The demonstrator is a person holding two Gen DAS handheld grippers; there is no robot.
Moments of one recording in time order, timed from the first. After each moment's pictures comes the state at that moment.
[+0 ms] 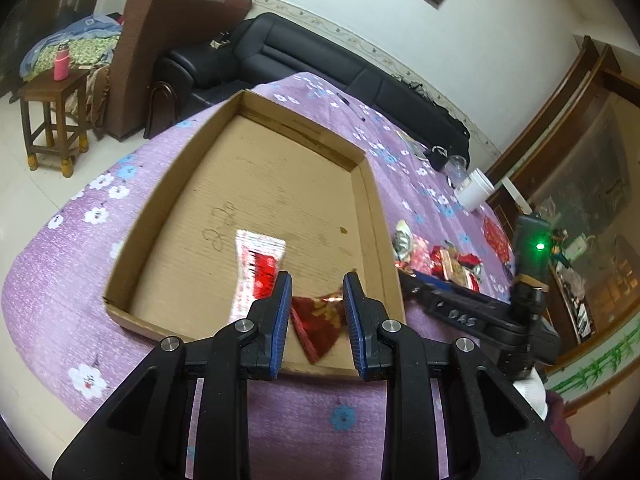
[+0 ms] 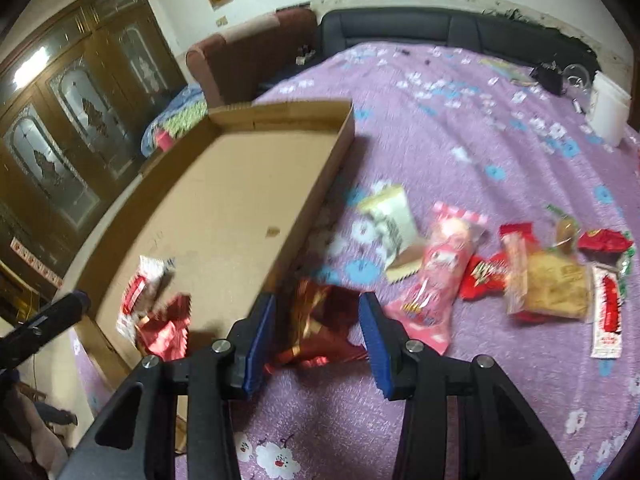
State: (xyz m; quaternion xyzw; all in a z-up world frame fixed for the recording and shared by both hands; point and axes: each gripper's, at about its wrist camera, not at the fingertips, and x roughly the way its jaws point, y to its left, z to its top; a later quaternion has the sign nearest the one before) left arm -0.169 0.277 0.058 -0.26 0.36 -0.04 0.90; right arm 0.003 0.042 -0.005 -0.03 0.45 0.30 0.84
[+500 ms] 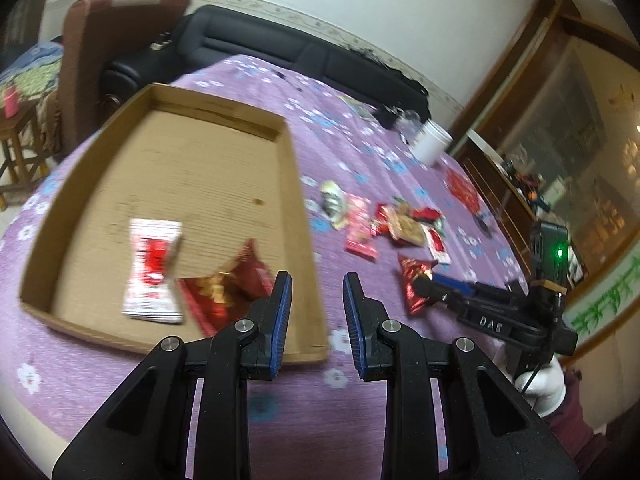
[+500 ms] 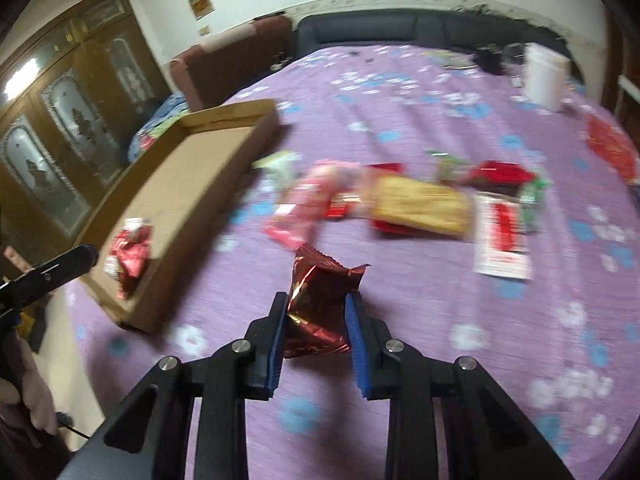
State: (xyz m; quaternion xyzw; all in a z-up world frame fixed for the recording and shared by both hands) left arm -0.154 0.204 0.067 -0.19 0.38 -0.12 0.90; right arm -0.037 -0.071 0.005 -0.02 0.44 0.26 0.86
